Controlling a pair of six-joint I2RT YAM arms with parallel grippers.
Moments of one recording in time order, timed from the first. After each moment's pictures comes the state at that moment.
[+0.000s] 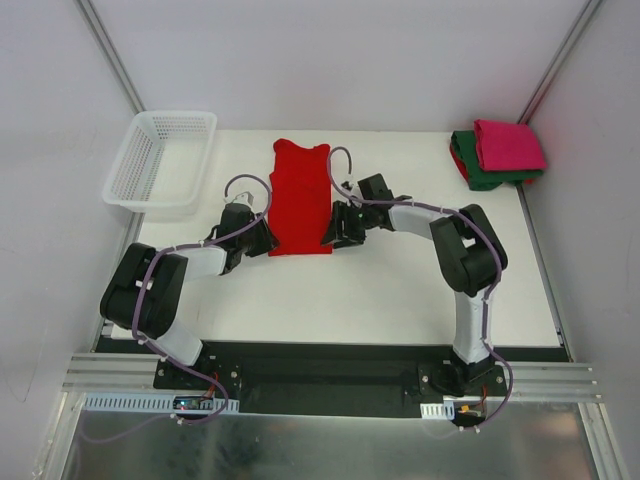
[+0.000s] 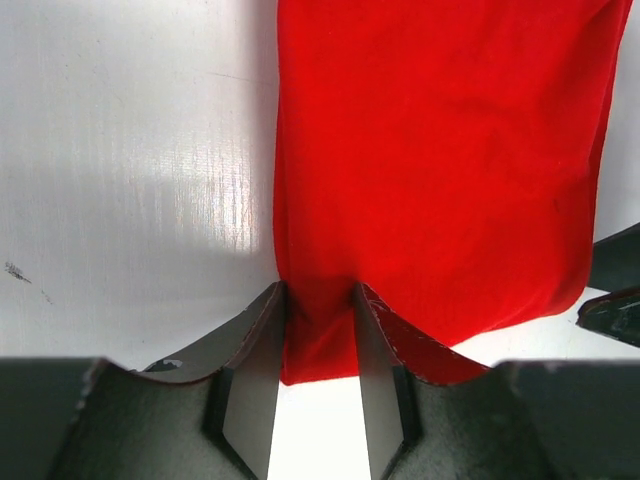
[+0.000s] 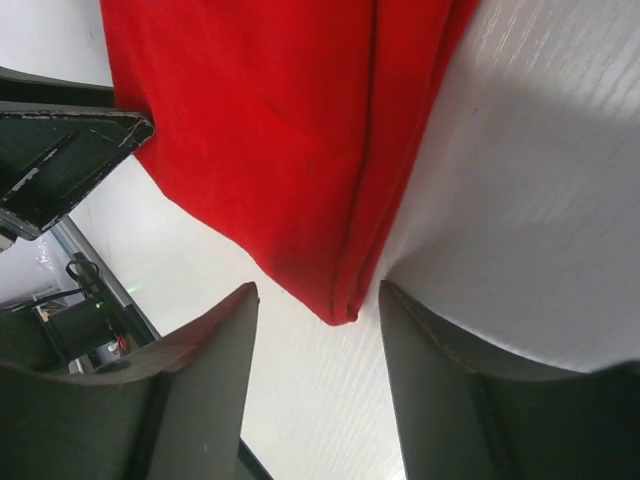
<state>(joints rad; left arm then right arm) -0.31 1.58 0.63 0.24 0.13 -0.62 0.50 2.03 1.29 -0.21 -0.60 0.50</state>
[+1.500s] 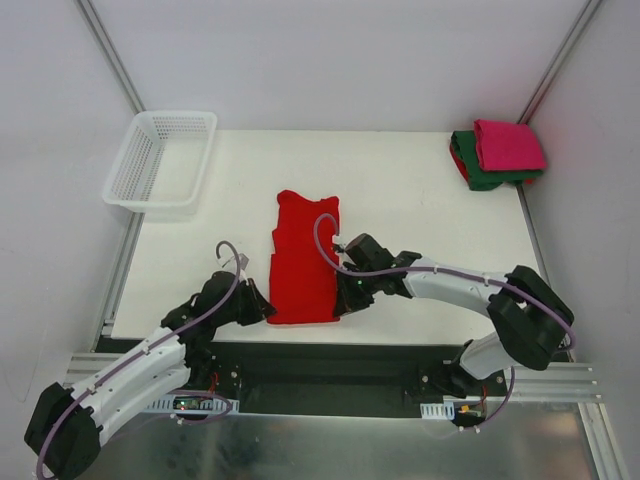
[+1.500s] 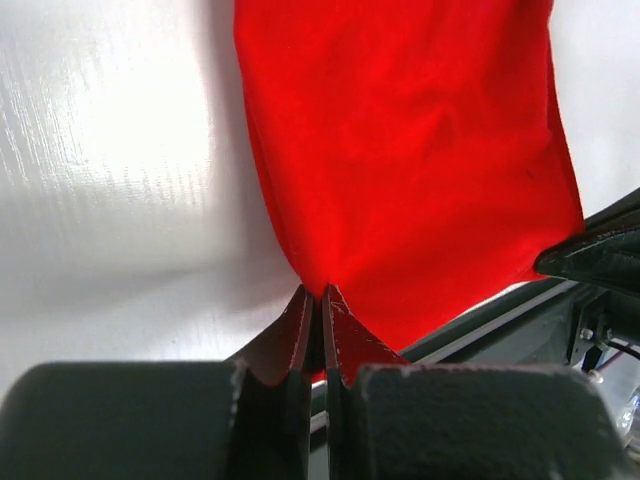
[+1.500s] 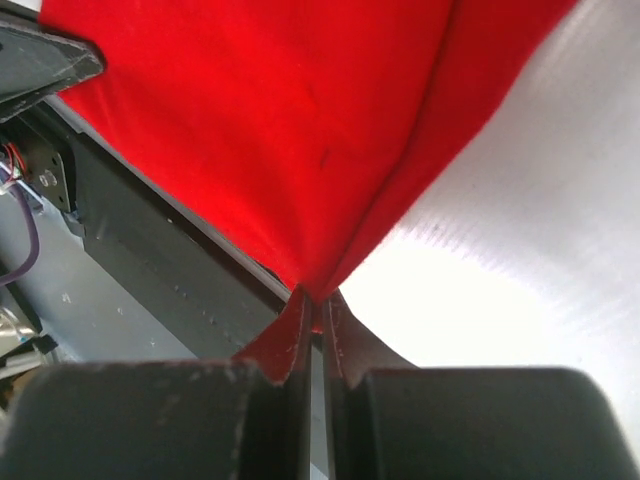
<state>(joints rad) -0.61 0.63 0.17 -0.25 0.13 -0.86 0.88 1.50 0.80 -0.34 -0.37 0.60</state>
